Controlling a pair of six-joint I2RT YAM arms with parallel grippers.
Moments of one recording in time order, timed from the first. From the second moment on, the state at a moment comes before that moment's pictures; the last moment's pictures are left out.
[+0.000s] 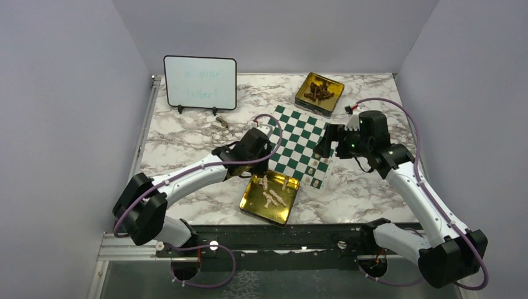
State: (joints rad) left arm -0.80 1.41 0.94 -0.39 -0.10 -0.43; right arm 0.30 1.05 0.94 -0.57 -0.27 0.32
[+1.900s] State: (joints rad) left arm -0.95 1.62 0.92 -0.30 -0.21 -0.55; right arm 0.30 1.01 0.90 -0.56 -0.27 0.33
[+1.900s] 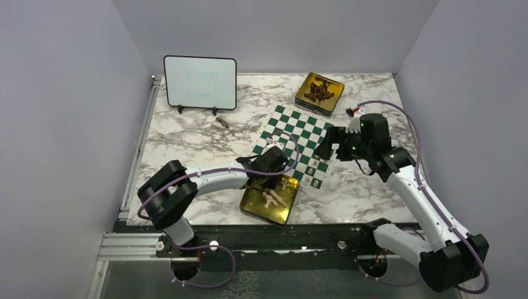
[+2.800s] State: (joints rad) left arm -0.97 1.49 0.87 -0.27 -0.18 -0.44; right arm 0.30 1.00 0.87 -0.53 -0.34 0.37
